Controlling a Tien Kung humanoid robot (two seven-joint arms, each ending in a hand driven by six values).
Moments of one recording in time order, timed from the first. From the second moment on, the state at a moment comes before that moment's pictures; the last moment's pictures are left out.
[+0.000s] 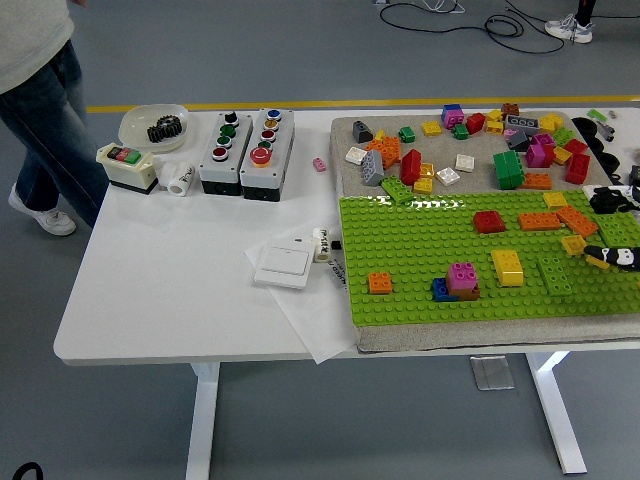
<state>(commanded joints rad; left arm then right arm) -0.20 0.14 -0.55 -0.28 1.49 -0.16 0.26 0.47 -0.64 1.02 0.78 -1.69 -0.09 0.65</state>
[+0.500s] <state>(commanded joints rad) -0.20 0.14 -0.54 -0.28 1.48 -0.17 0.26 0.56 -0.61 0.83 0.74 -1.80 -0.10 0.65</state>
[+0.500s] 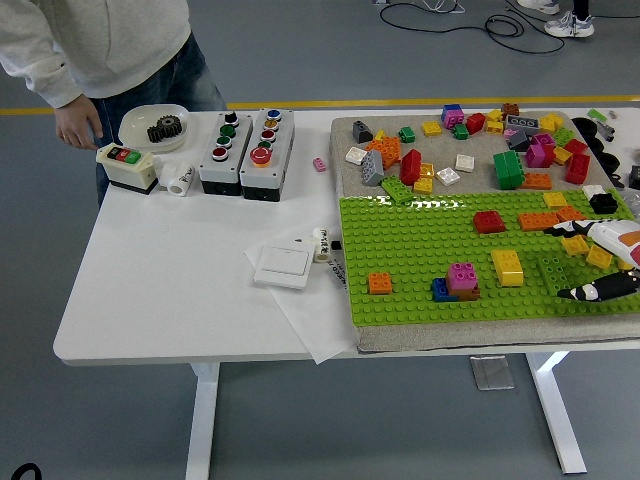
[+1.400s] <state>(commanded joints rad) -0.21 0.15 -0.54 -0.28 1.47 -0.17 0.26 0.72 -0.48 0.61 0.61 -1.73 -0.11 0.65</state>
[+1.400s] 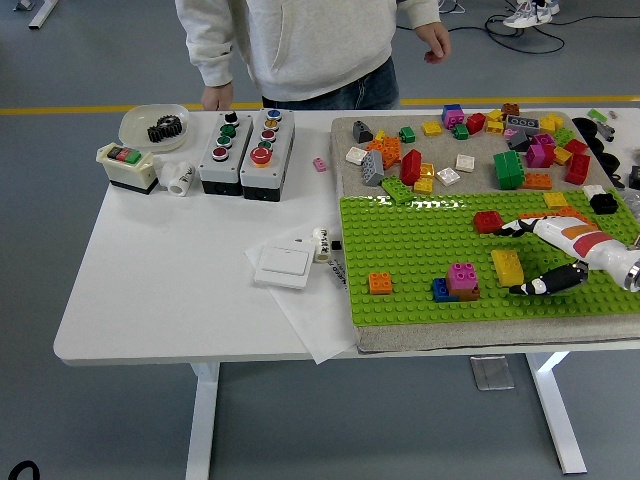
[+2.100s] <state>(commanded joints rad) -0.20 0.15 -0.55 -0.28 1.48 -0.18 0.27 0.77 -0.46 0.53 0.55 -1.75 -0.11 0.65</state>
